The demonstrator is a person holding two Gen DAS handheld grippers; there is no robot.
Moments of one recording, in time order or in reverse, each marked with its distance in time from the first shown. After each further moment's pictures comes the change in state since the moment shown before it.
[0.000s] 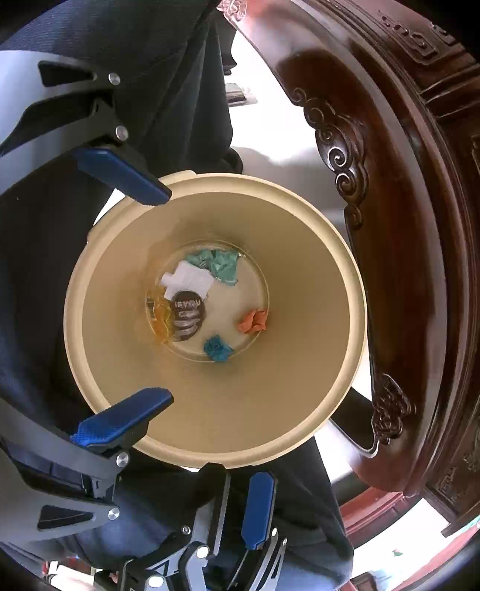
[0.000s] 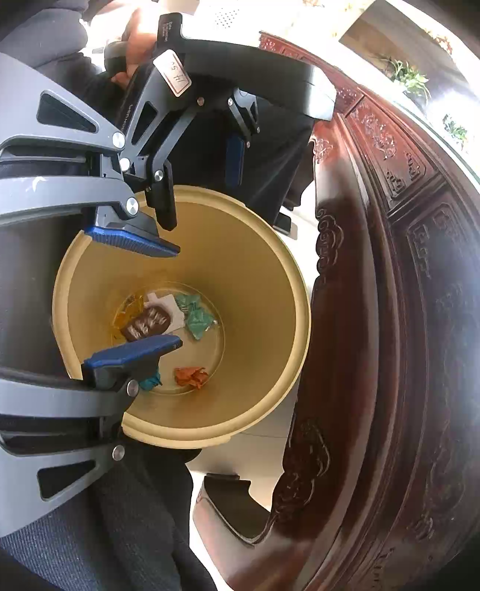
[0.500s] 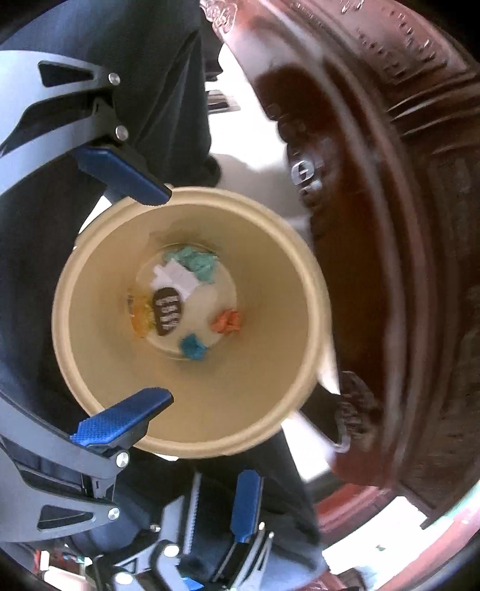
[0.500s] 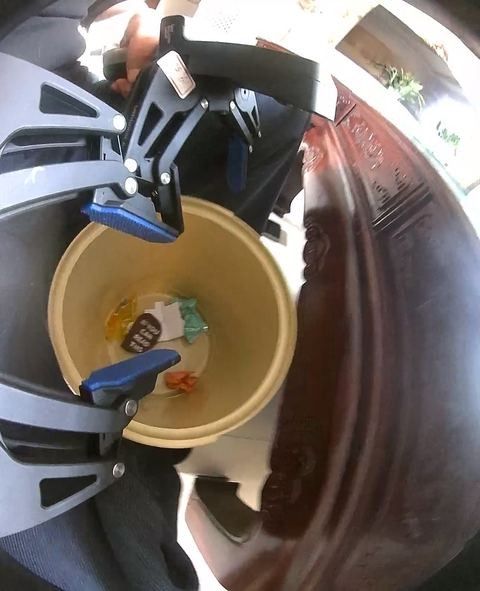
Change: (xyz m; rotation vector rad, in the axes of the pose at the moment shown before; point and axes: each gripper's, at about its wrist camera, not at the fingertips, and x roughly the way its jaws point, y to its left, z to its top) left arm -0.033 0.002 0.011 -0.026 -0.121 0.000; right arm -0.024 0.006 0.013 -0.026 -0.089 0.013
